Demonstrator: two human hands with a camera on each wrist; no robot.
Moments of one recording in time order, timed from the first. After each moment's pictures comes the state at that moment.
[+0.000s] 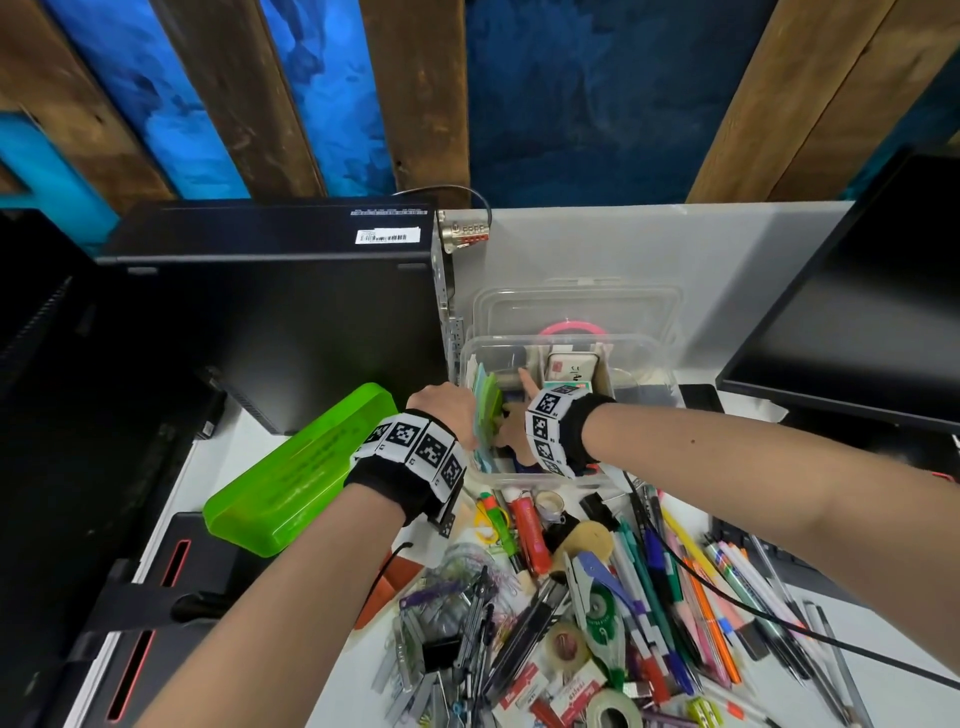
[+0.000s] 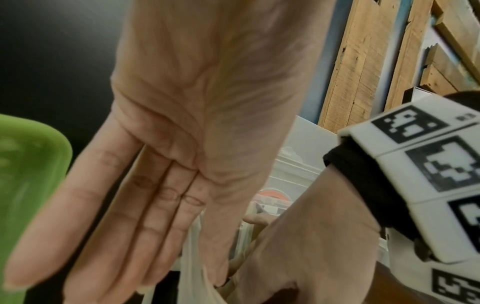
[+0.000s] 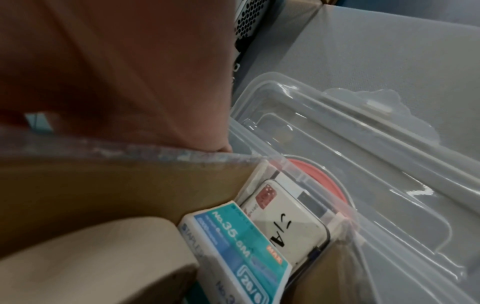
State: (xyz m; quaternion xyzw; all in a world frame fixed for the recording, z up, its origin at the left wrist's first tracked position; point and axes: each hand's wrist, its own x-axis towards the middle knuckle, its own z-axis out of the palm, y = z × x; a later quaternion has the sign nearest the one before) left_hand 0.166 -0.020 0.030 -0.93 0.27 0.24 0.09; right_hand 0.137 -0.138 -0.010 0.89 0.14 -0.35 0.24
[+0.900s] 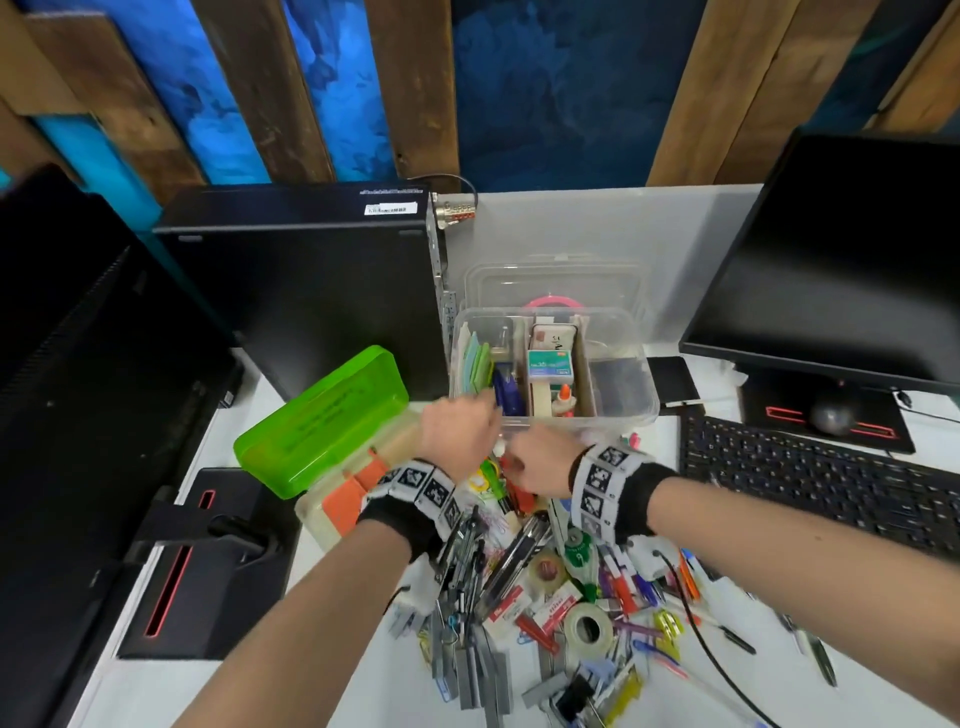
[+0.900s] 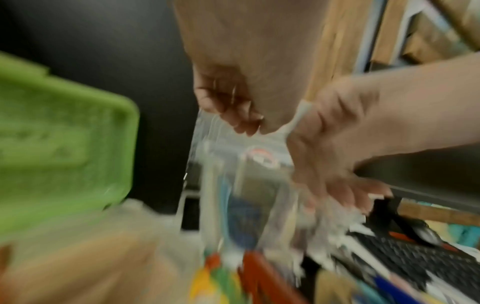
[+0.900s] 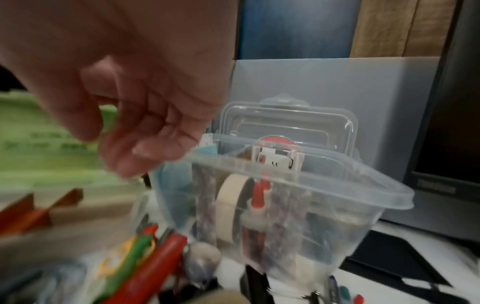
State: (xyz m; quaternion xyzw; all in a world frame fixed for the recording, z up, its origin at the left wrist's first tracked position) left_hand 0.065 0.008 0.017 -0.94 0.35 -0.01 -0.02; right_hand -0.001 -0.113 0.014 0.97 0.03 -0.19 -0.13
